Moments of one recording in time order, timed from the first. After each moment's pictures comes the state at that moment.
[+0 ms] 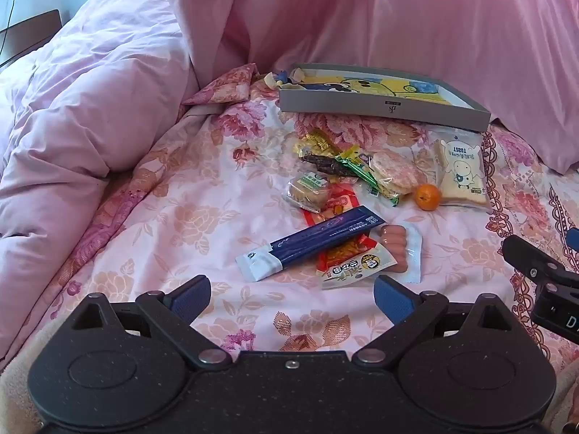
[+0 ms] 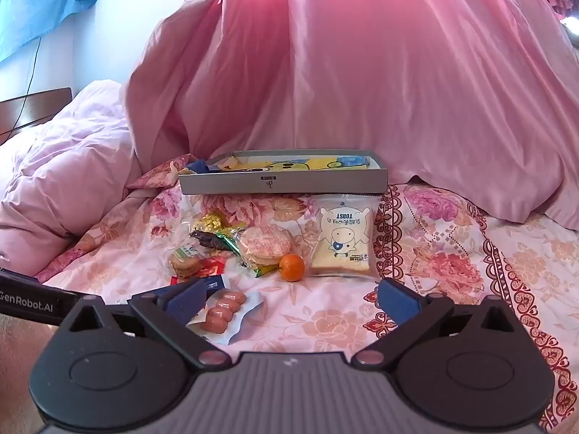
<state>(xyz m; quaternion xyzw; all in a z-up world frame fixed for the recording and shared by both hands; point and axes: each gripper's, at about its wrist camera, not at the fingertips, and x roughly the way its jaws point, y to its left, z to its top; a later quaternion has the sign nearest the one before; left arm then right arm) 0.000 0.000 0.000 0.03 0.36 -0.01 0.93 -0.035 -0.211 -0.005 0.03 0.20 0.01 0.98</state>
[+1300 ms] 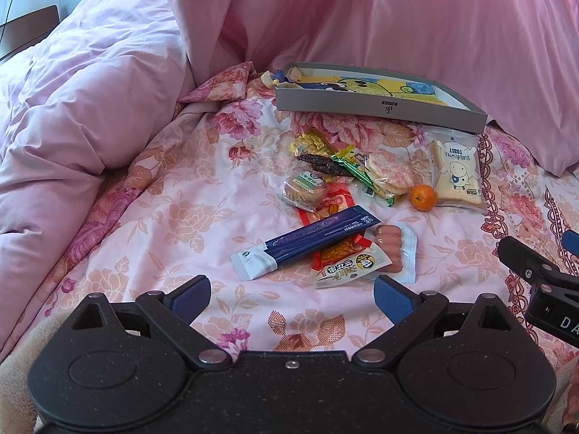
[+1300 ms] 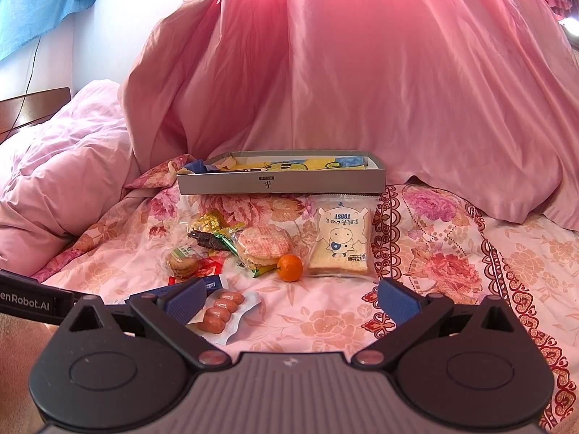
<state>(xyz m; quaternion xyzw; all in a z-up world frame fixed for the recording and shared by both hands) 0.001 -0.003 -0.001 0.02 0.36 -0.02 0.93 -0.036 -0.211 -0.006 0.03 0.20 0.01 0.98</state>
